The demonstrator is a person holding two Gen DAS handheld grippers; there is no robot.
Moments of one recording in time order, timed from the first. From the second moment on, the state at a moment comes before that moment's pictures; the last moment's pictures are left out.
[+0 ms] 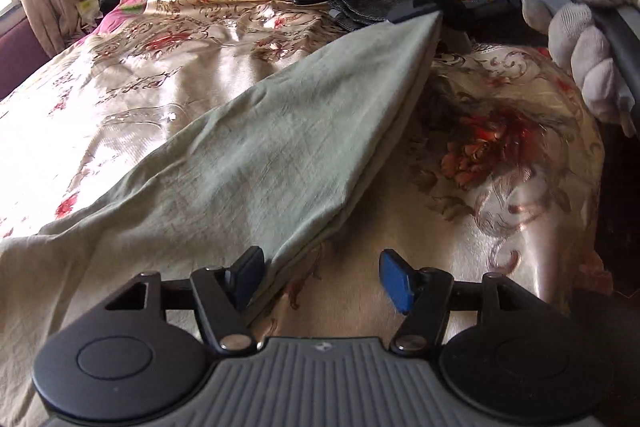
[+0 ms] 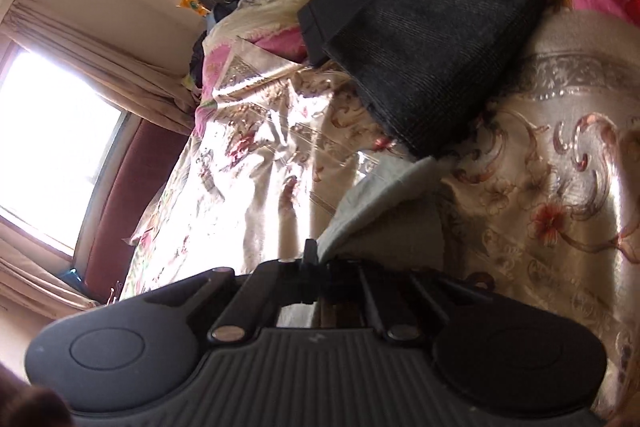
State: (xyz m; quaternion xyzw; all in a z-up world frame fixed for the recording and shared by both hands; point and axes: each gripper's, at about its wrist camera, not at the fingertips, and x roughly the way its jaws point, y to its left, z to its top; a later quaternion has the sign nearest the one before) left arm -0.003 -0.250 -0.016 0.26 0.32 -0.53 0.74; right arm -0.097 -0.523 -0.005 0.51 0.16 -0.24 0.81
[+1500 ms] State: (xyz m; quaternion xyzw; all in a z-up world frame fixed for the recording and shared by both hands) left arm 0.097 0.087 -0.006 -0.07 0.44 -0.27 0.85; right arm 0.205 0.049 0.020 -0.15 0.39 0.28 0.86
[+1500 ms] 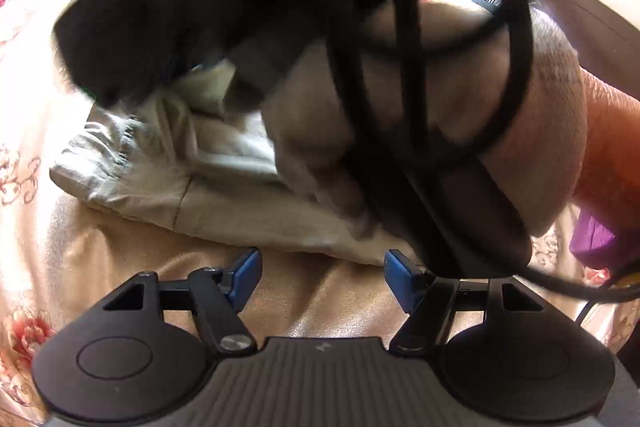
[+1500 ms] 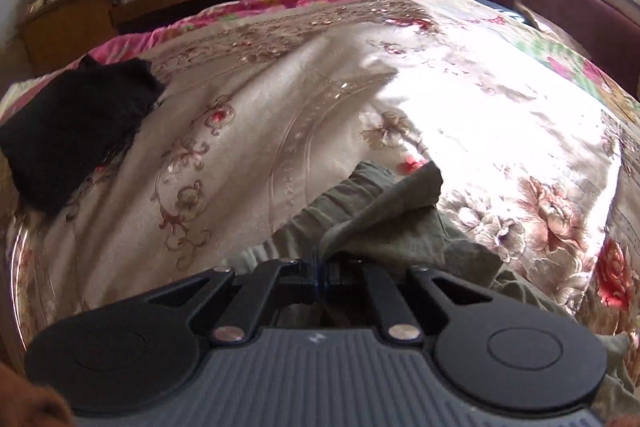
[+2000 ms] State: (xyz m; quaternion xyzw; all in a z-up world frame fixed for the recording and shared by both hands) left arm 0.103 0.063 -0.015 -0.05 0.44 -0.27 0.86; right arm 0.191 0.060 0.037 -0.22 0.34 0.32 0.86
